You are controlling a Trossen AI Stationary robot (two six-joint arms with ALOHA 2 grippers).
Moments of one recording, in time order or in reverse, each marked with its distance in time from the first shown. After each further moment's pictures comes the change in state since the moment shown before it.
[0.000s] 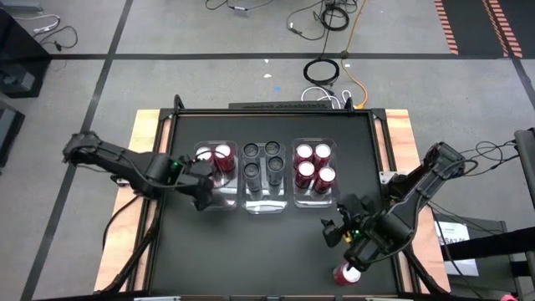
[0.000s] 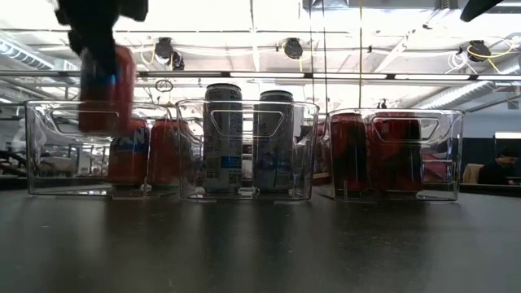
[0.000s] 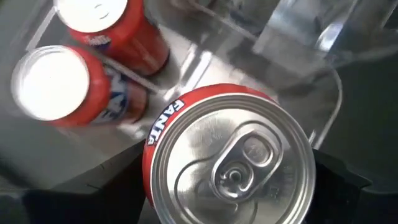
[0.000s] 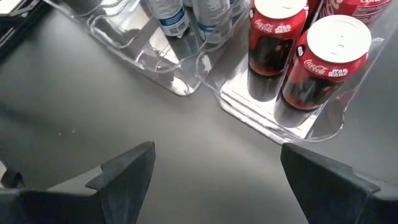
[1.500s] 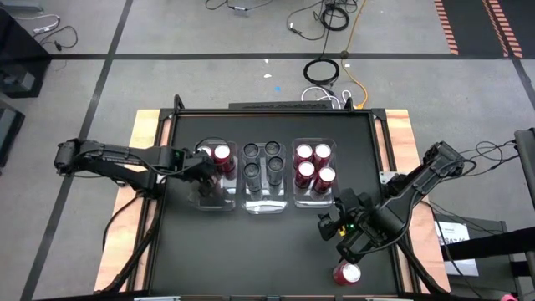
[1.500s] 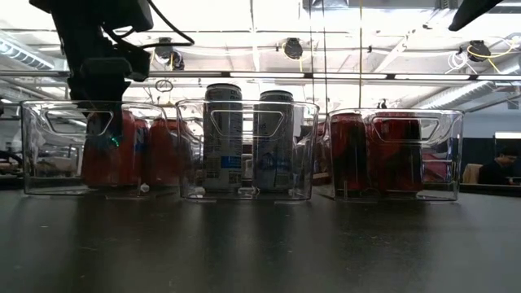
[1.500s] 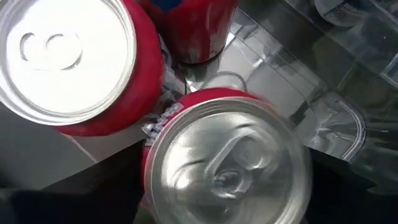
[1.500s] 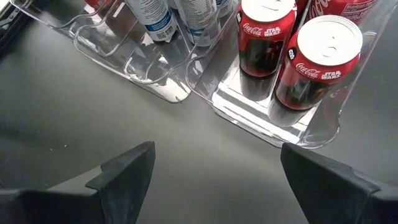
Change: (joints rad) left arm 0.302 -0.099 -0.336 0.265 0.090 0.151; right arm -0.062 0.000 0.000 0.002 -0.033 0.008
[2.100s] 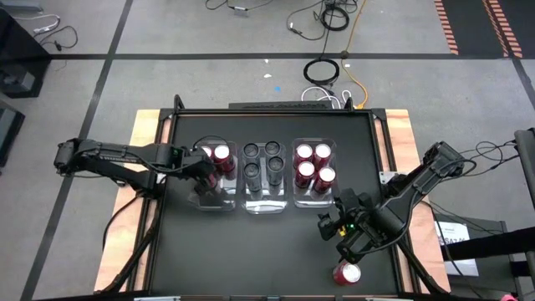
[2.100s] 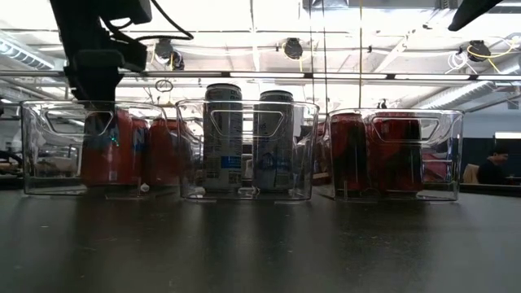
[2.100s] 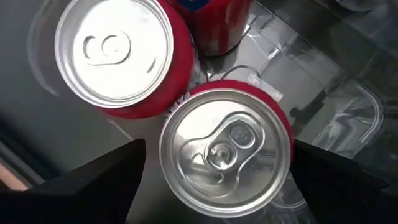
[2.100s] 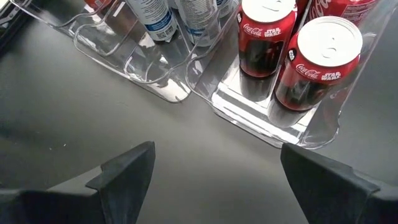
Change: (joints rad) left arm 0.000 0.000 0.074 -0.144 -0.029 0.034; right arm 0.000 0.000 0.000 -0.001 0.001 -0.008
